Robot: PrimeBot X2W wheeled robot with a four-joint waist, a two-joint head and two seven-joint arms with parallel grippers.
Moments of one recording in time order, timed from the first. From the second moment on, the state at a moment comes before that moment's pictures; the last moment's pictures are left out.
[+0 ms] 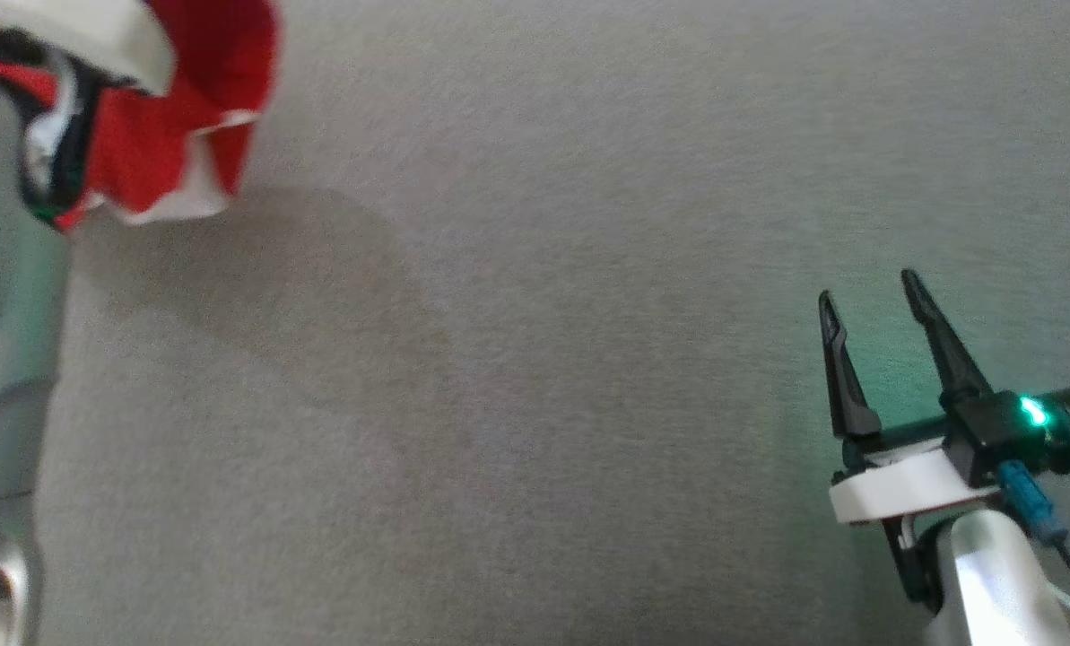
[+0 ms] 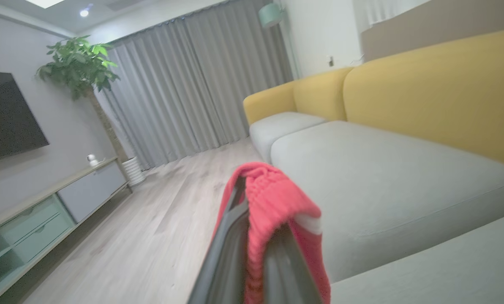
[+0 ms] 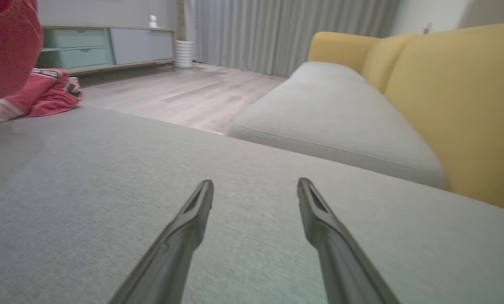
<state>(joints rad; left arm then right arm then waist) -0.98 0.39 -0.29 0.37 -0.28 -0.11 0.12 -0.11 -0.06 0.02 0.11 -0.14 0.13 -0.22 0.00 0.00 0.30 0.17</state>
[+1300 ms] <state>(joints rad) -0.66 0.12 -0.35 0.73 -0.47 -0.04 -0.21 -0.18 -0.05 0.05 0.17 -0.01 0.13 -0.25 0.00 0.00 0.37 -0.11</state>
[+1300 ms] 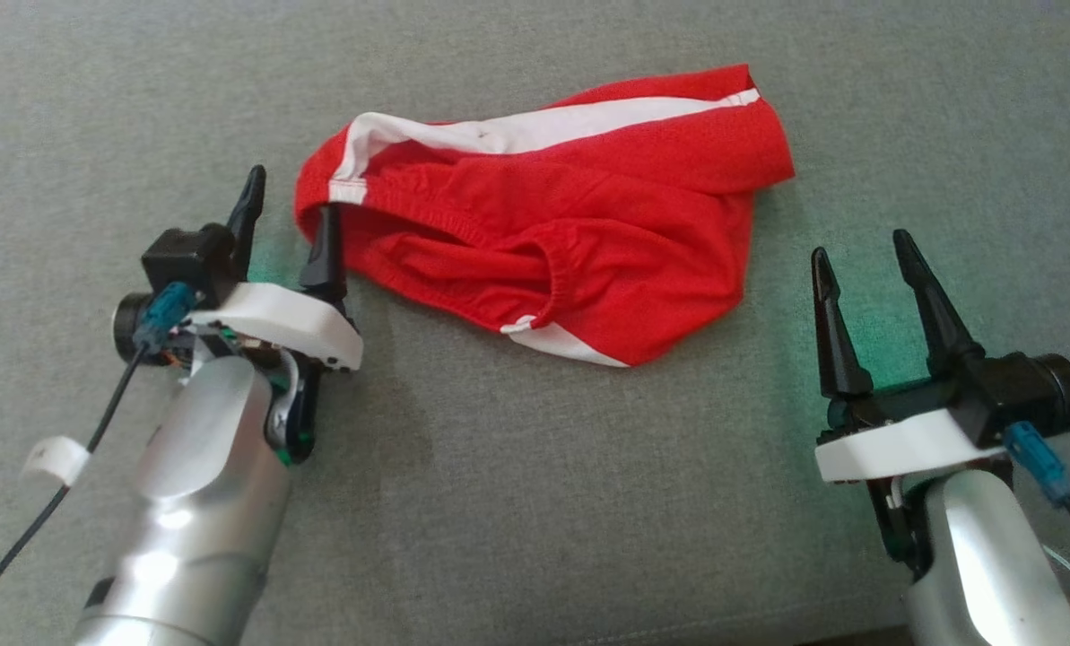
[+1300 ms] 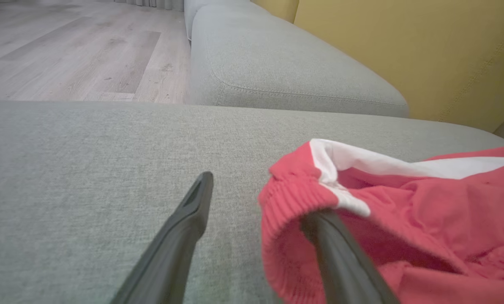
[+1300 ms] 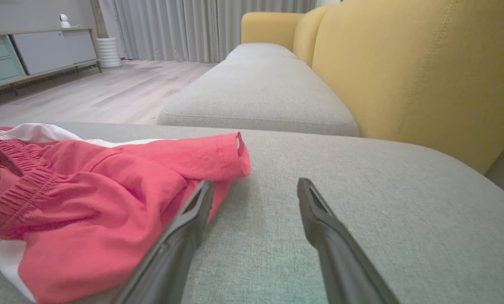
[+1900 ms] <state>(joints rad) -0.41 0.10 -0.35 0.62 -0.49 -0.05 -0.25 -0.09 -0.05 0.02 0.21 -0.03 0.13 -0.25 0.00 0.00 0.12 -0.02</state>
